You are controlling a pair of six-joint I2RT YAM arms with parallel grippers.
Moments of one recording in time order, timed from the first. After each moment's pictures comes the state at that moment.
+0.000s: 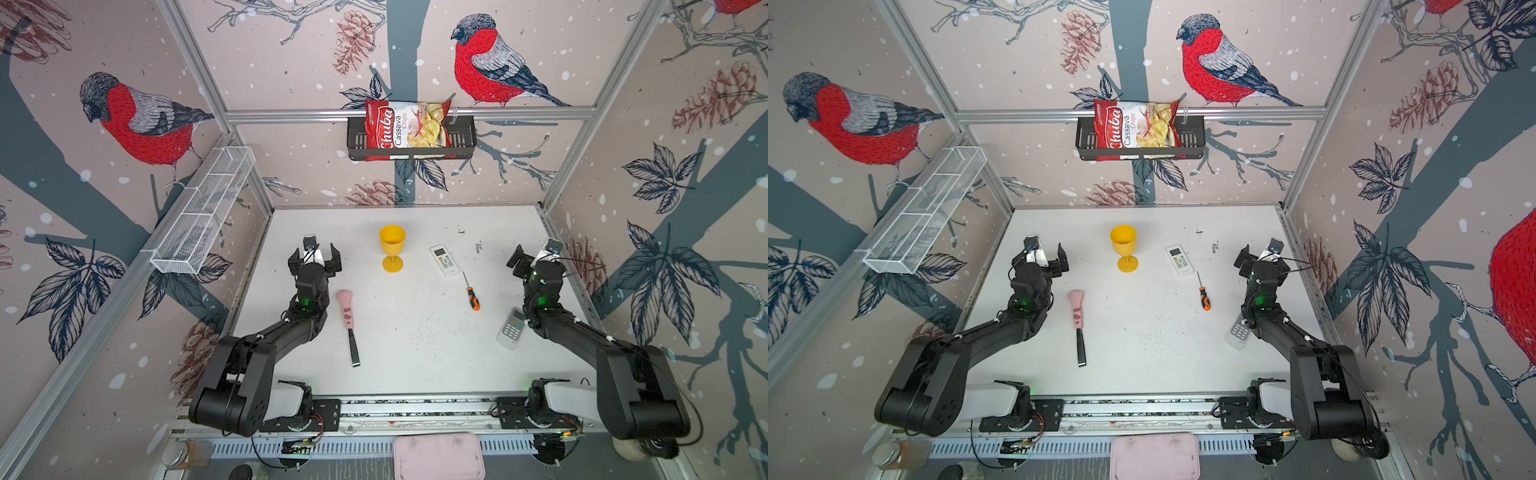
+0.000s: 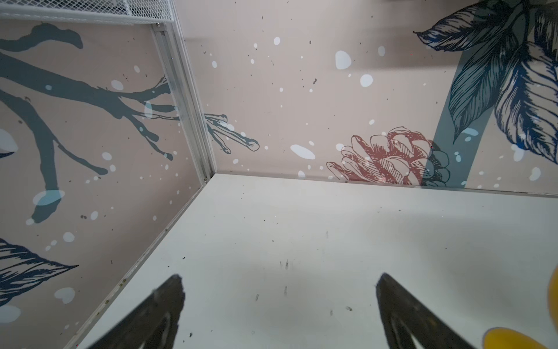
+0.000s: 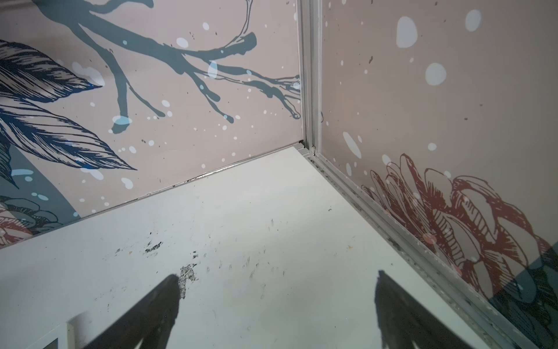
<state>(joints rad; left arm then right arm) -0.22 1.31 0.52 0.69 -0.42 0.00 0.10 1.26 0.48 0.57 0.36 0.18</state>
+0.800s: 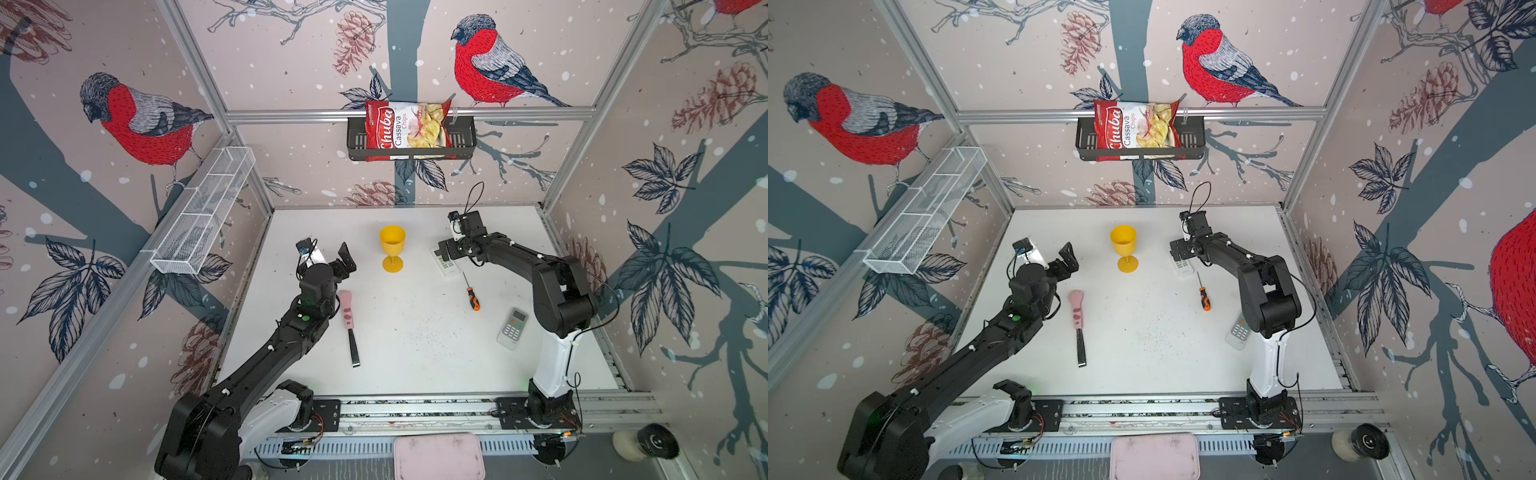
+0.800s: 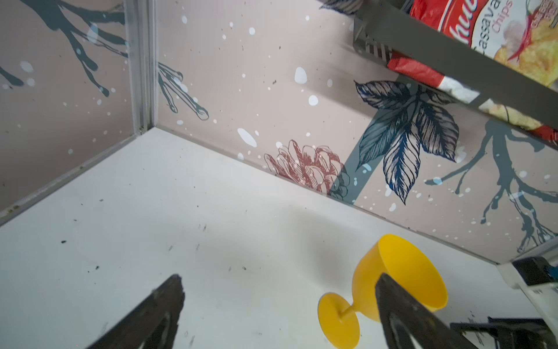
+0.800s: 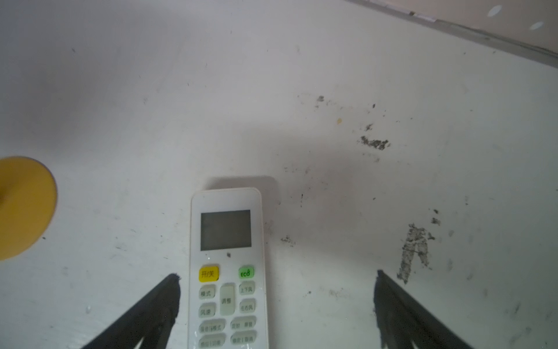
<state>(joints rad) -0.41 1.04 0.55 0.29 -0.44 -0.47 0.40 2.00 1.42 -0.33 0.02 -0.07</state>
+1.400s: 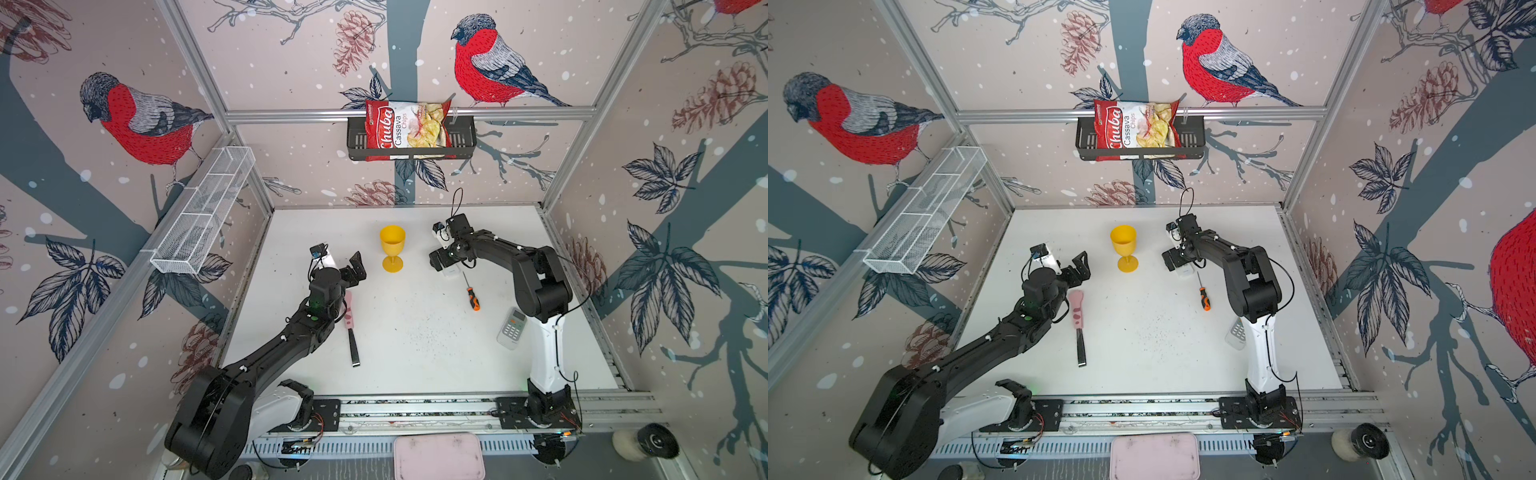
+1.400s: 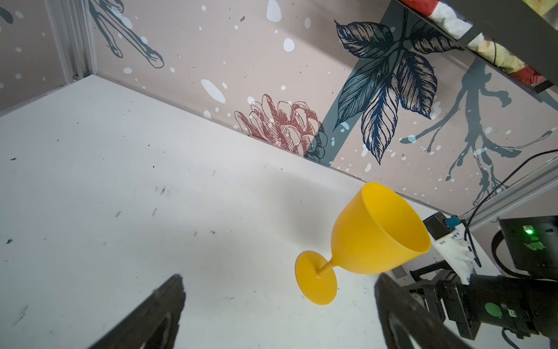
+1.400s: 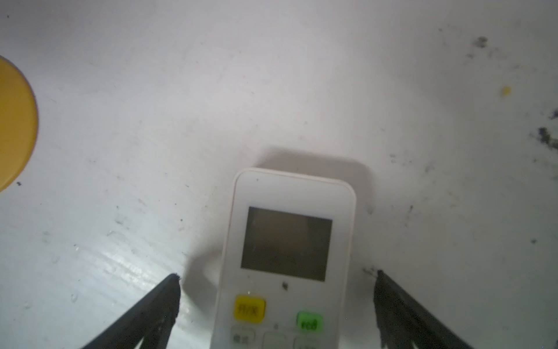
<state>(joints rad) -0.42 1.15 0.49 0.42 -0.31 -0.51 0.42 2.18 1.57 -0.46 -0.10 -0.18</state>
